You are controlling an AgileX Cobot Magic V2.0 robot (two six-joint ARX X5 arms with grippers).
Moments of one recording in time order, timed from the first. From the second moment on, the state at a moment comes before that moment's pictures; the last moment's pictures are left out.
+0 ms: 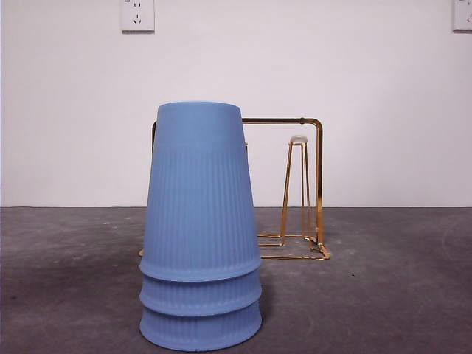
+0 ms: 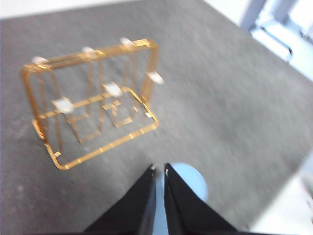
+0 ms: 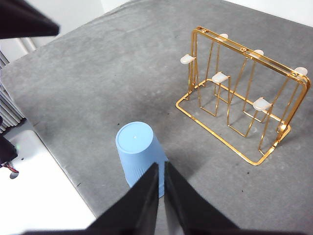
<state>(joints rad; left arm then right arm) -0.75 0.75 1.04 -0.72 0.03 -0.23 1.05 0.68 1.08 -0.87 0.13 0.25</state>
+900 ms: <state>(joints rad) -0.02 0.04 0.06 -0.25 0.00 -0.12 1.05 0.68 1.08 -0.87 0.13 0.25</state>
